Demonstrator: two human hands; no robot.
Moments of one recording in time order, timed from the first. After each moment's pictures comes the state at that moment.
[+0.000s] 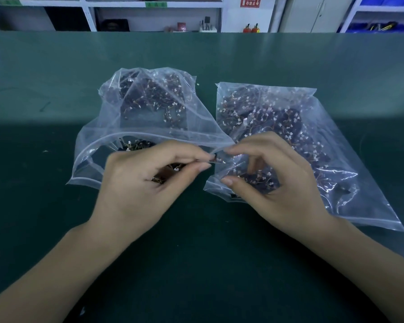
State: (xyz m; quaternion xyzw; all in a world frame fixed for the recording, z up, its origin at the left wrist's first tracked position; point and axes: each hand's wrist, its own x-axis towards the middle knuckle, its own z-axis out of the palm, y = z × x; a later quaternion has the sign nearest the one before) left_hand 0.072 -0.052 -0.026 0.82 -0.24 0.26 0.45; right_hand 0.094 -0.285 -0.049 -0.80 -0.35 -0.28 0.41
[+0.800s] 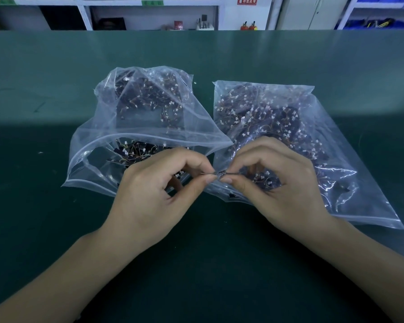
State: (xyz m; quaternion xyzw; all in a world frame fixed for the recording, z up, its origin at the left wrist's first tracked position) left_hand 0.069 -0.055 -0.042 0.83 -0.27 0.25 0.42; right_hand 0.092 -0.282 -0.049 -0.79 -0.34 -0.26 0.44
